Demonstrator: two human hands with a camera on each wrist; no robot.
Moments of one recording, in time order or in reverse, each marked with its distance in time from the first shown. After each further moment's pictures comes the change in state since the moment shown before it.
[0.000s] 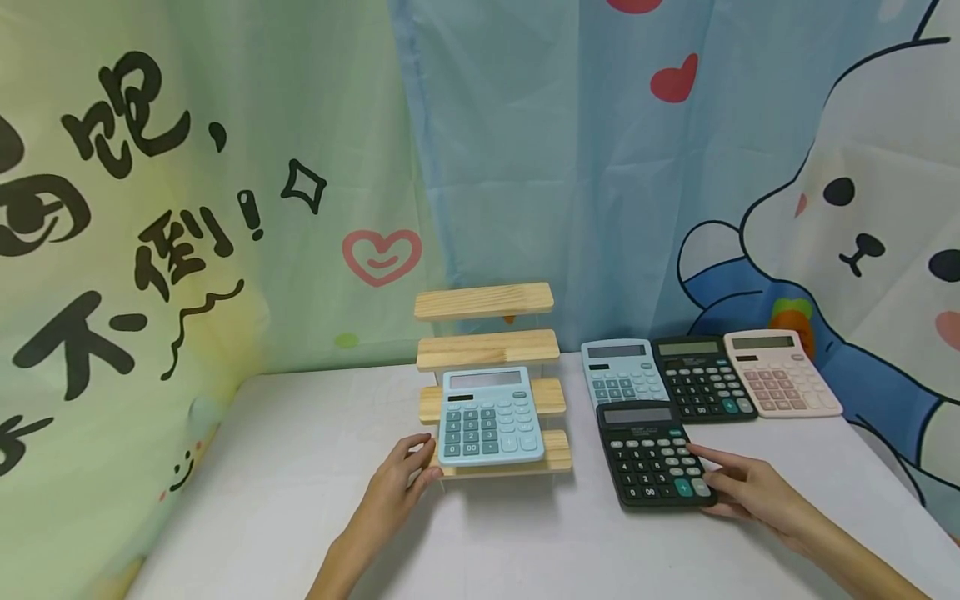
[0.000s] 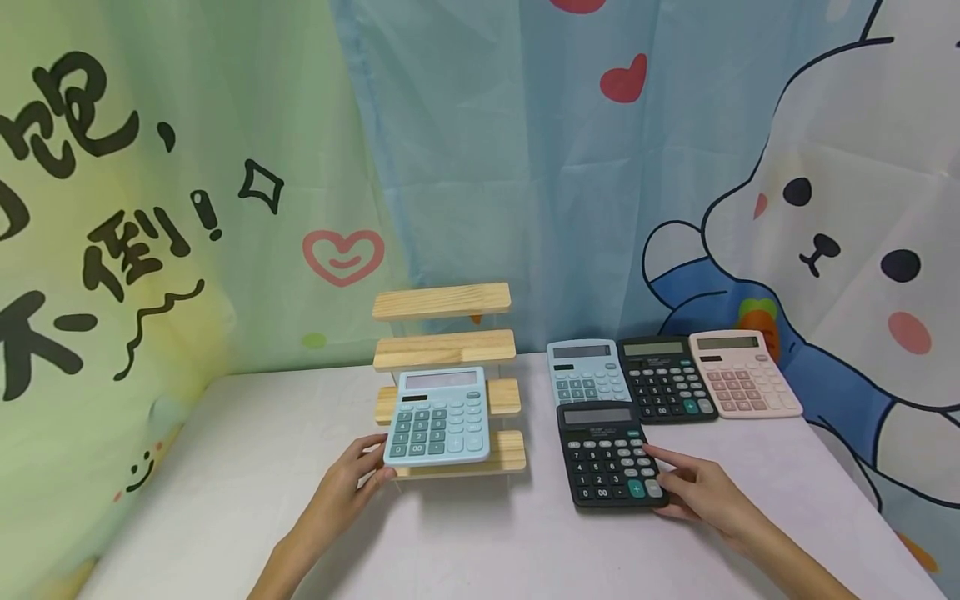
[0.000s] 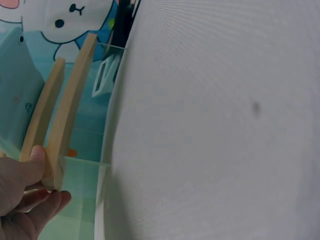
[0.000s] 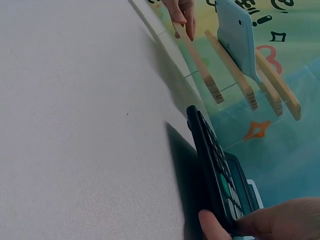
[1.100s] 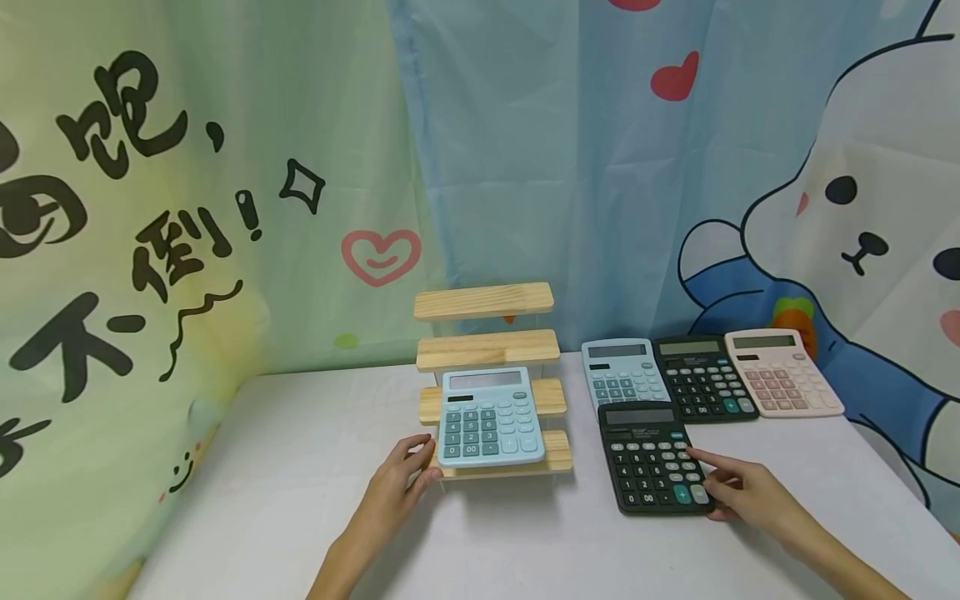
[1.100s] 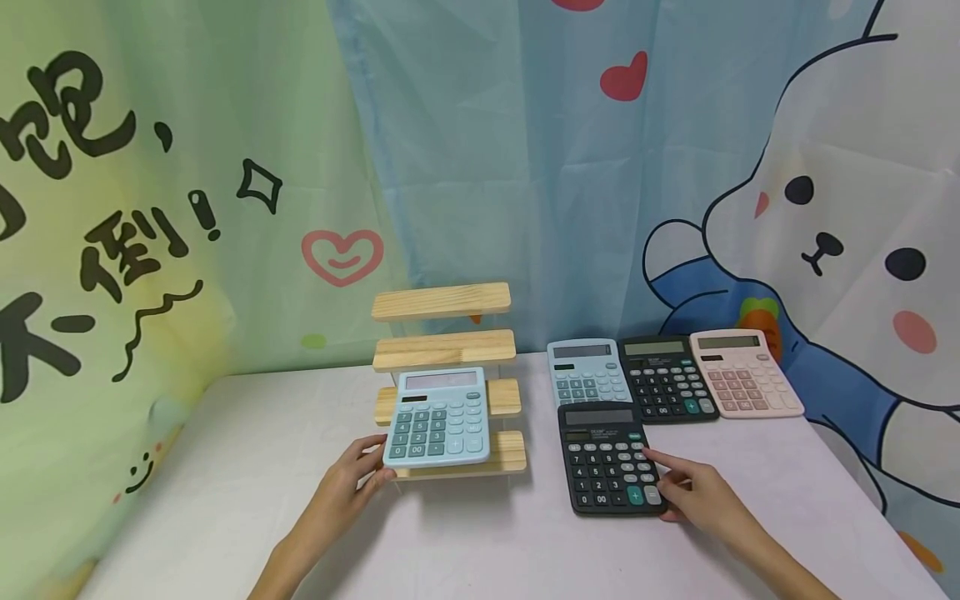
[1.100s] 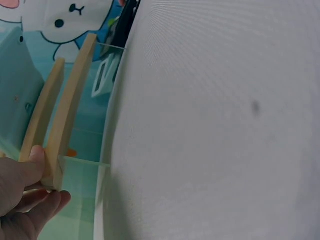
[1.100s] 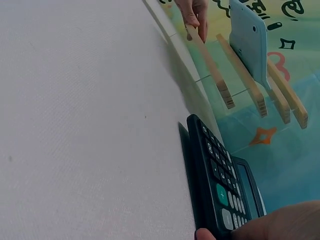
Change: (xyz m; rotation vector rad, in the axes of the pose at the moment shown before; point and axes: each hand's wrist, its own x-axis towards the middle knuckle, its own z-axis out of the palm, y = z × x) left_hand 0.000 0.000 0.000 -0.011 -0.002 -0.003; right_hand -0.002 0.001 0.011 -0.264 0.108 -0.118
